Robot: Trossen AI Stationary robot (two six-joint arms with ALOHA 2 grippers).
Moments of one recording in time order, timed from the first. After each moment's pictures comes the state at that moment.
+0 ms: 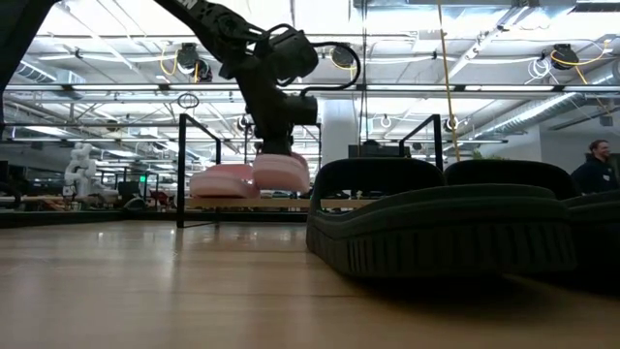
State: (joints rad) left arm 0.32 1.86 1.32 -0.37 -0.59 0.57; right arm 0.60 1.12 1.08 0.30 0.95 -0.48
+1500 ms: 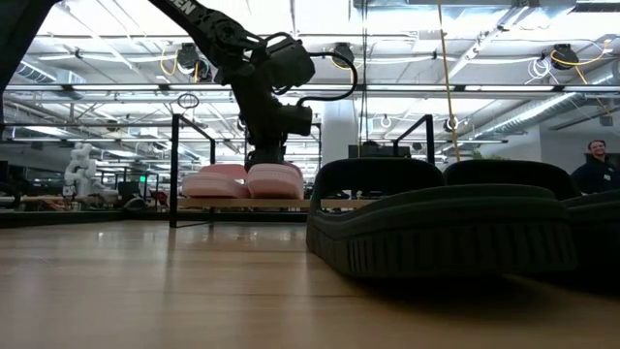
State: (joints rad) left arm 0.32 1.86 1.28 -0.37 -0.59 0.63; right arm 0.60 1.12 1.08 0.28 0.94 -0.47
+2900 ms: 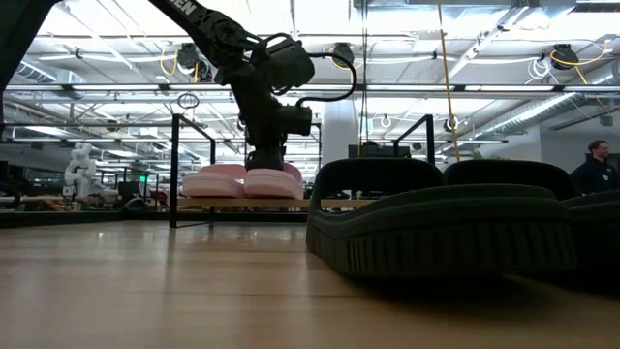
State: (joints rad) left arm 0.33 1.86 1.28 -0.38 -0.57 0.59; right arm 0.60 1.12 1.08 0.26 0.94 -0.47
